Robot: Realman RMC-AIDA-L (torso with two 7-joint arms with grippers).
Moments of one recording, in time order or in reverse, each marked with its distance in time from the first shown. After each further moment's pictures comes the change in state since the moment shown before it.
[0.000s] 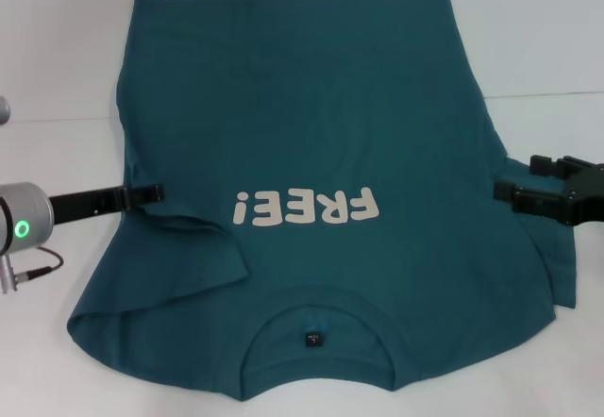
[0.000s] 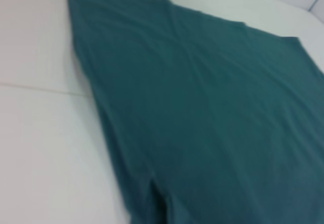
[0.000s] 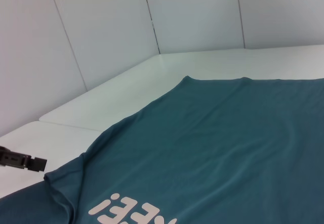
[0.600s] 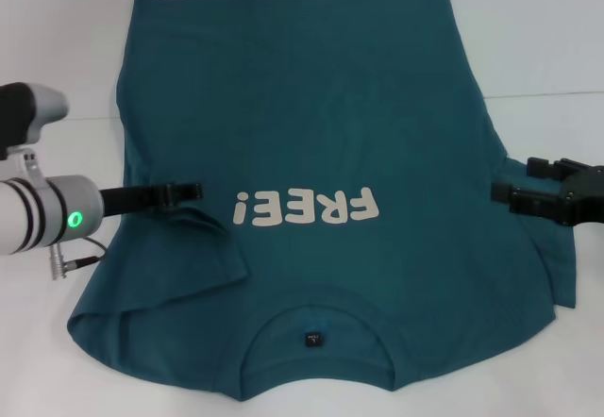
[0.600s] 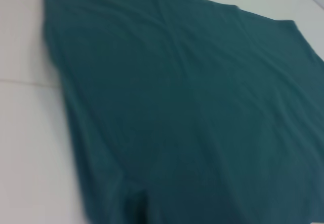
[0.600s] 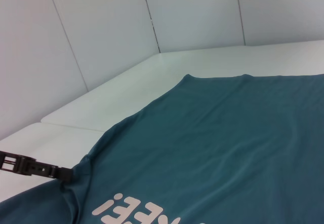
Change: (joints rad) left arm -0.119 -0.003 0.001 -0.168 -0.009 -0.101 0.054; right arm 0.001 0.003 -0.003 -0.001 -0.002 -0.001 0.020
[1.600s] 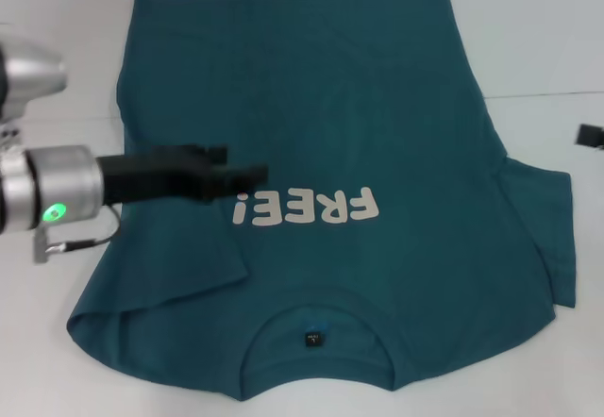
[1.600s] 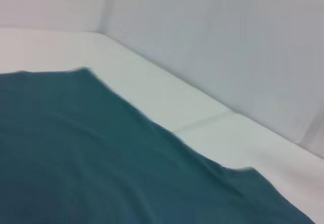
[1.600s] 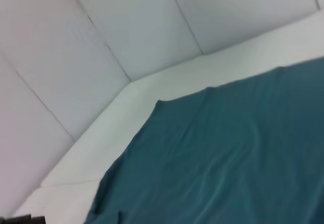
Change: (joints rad) left arm 0.075 0.017 -0.006 0.220 -0.273 0.491 0.428; right arm -0.019 -0.094 0.079 -0.130 -0.006 -0.148 0.458
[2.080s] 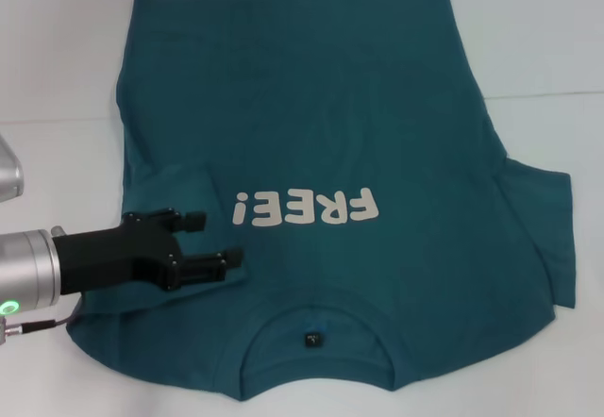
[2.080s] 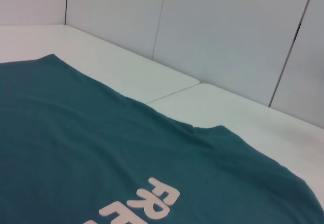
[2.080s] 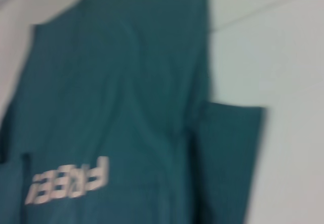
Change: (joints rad) left arm 0.196 -0.025 0.011 0.081 -0.029 0.138 0.230; right arm 0.056 -0.092 0.072 -0.231 -0.479 -0.212 0.540
